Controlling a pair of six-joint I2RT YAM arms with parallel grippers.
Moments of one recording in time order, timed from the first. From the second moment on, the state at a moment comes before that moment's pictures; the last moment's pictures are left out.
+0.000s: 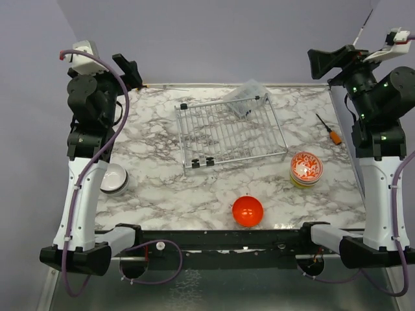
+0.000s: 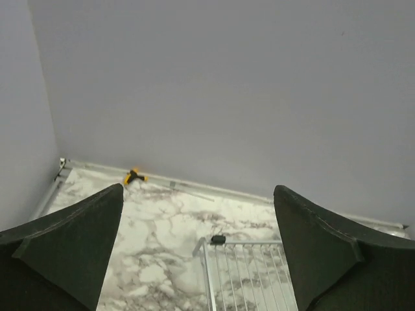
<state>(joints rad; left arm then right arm) -0.10 1.13 1.52 -0.23 -0.15 -0.27 0.01 1.16 1.68 -0.21 -0.23 0.33</state>
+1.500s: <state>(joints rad) -0.97 1.36 0.86 -0.10 0.21 -0.49 0.01 0.85 0.90 -0.54 -0.25 0.61</state>
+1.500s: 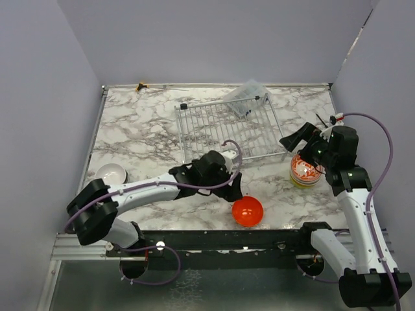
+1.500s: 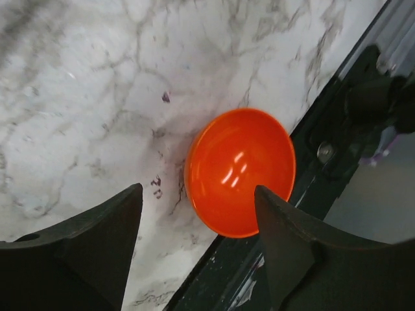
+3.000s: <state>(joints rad) -0.75 1.67 1.36 -0.31 0.29 -0.43 0.01 0.79 0.82 -0.41 -0.43 0.67</state>
